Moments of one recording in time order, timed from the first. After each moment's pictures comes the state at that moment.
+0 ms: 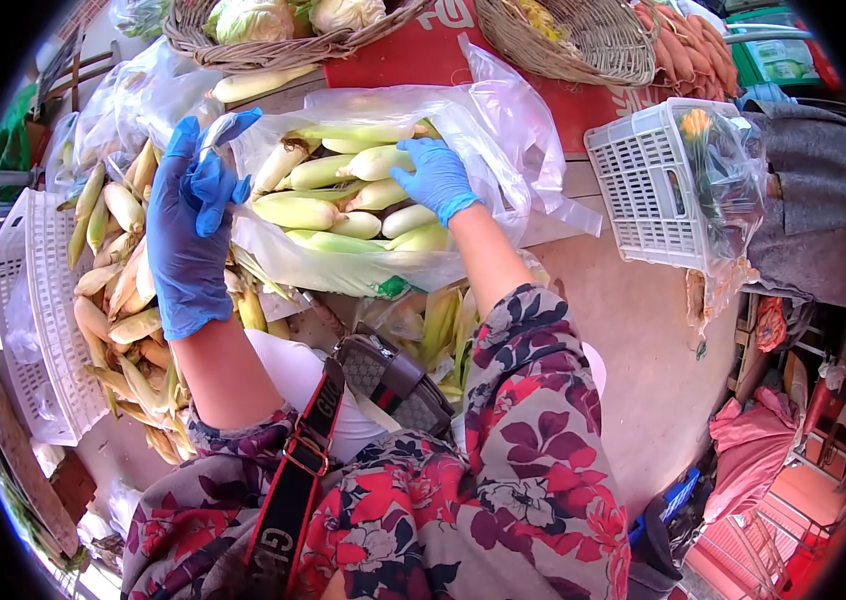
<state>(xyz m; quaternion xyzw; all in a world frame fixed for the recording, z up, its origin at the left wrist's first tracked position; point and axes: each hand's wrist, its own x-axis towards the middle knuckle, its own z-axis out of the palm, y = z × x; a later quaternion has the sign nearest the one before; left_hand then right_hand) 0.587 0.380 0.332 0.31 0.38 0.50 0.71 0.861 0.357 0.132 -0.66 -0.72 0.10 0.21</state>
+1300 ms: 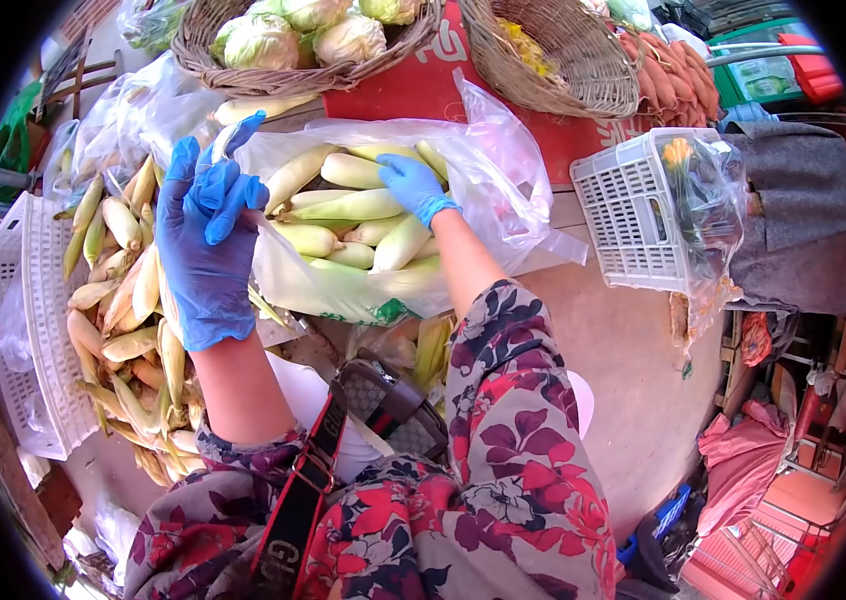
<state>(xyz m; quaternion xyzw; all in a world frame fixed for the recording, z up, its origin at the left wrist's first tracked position) 0.591 0.386 0.335 0.15 0.18 0.56 0.79 0.855 0.401 0.111 -0.64 -0.60 0.33 0.35</state>
